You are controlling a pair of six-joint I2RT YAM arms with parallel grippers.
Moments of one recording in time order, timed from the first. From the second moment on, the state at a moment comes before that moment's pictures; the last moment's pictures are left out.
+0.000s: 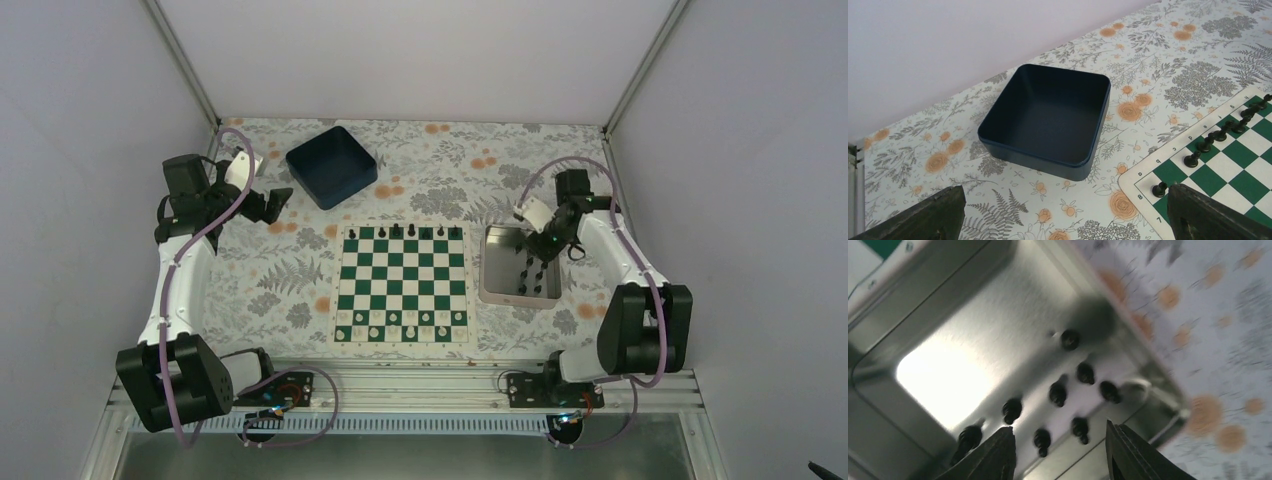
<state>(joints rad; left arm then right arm) 0.25 1.18 0.96 -0.38 0.65 0.49 0.04 1.43 1.07 -0.87 -0.11 -0.74</state>
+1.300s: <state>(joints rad) 0.25 1.19 0.96 -0.39 0.65 0.49 0.02 1.55 0.88 -0.78 -0.21 -0.76</state>
